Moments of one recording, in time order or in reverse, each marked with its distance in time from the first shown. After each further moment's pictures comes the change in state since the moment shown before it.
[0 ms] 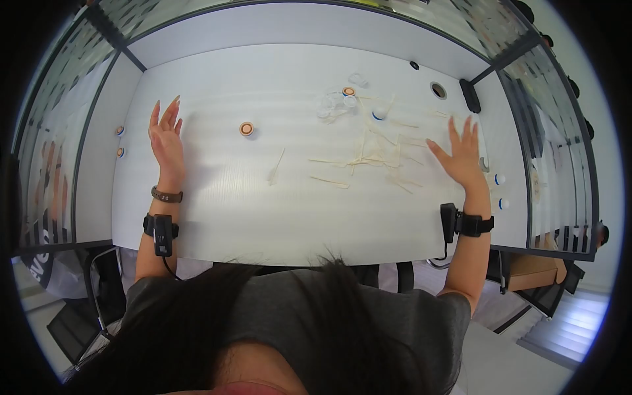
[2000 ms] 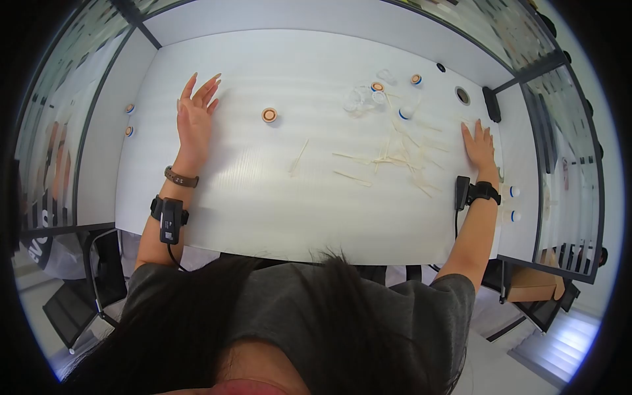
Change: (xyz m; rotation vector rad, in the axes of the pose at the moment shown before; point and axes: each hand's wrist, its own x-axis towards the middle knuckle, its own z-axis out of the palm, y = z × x) left_hand -0.002 0.014 0.022 -0.113 -0.069 -0.157; right_hand 0.085 0.077 0.090 0.121 -0.092 0.321
